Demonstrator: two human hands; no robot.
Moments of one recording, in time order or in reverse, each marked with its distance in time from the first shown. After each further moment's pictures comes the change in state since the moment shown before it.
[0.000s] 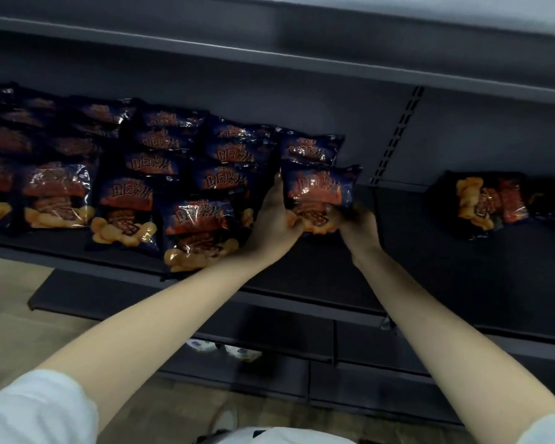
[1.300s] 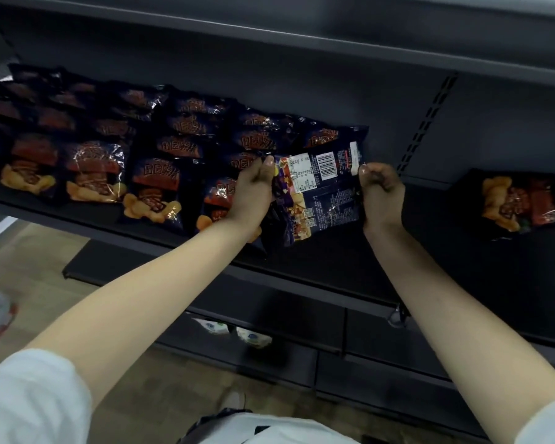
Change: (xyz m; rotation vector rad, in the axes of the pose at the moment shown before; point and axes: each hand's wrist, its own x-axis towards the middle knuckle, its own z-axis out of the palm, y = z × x) left_hand -0.008 0.022 -0.055 -0.717 0.263 -0.392; right_hand -0.002 -0.041 0.003 0.235 0.141 -0.117
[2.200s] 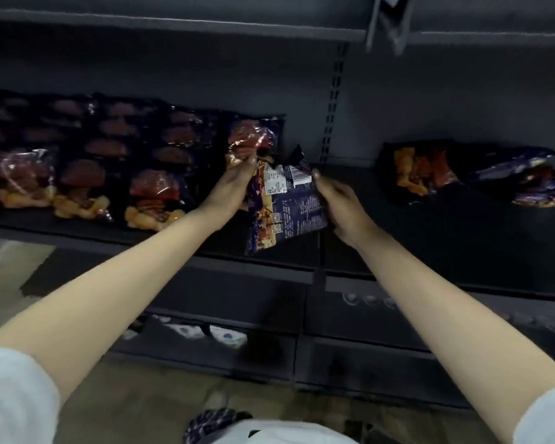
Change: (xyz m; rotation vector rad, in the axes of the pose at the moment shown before) left_hand -0.043 -0.014 0.074 0.341 -0.269 -0.010; right_hand -0.018 0.002 -0.117 0.111 -0.515 0.195
